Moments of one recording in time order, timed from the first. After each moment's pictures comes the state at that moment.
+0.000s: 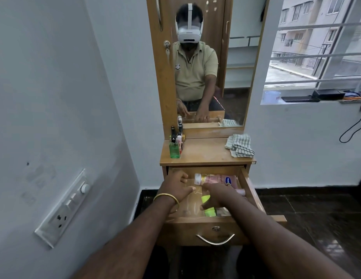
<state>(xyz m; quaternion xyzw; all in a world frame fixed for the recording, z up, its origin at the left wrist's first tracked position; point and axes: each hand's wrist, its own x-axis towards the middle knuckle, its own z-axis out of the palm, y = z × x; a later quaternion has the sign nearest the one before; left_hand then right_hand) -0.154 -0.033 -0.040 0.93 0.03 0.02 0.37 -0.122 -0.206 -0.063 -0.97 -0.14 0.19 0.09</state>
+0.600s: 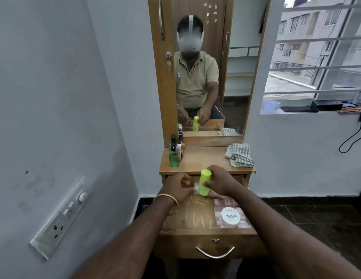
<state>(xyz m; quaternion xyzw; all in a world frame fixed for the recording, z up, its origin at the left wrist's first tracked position) -0.139 -0.034 -0.020 0.91 0.00 0.02 0.42 -0.089 -0.214 -0.013 -0.95 -0.13 0.03 0.29</state>
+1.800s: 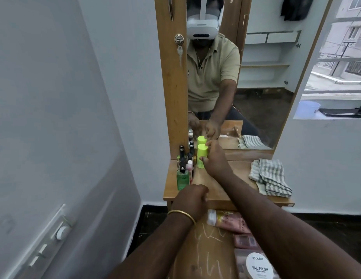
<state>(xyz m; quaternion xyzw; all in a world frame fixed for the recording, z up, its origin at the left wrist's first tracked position) -0.031 -0.032 -0.034 0.97 -0.09 0.05 0.23 0.090 -0.136 -0.018 -0.89 -0.11 -0.13 0.42</state>
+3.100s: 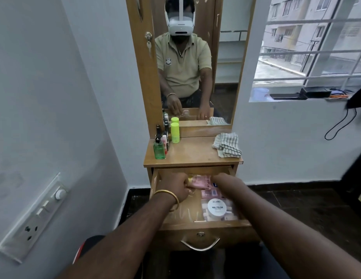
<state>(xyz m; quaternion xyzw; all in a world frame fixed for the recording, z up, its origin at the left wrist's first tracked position) -0.128 -0.076 -0.030 0.98 -0.04 -0.02 0.18 -0.081 -0.276 -0.058 -0.97 -0.20 0.10 -0.05</state>
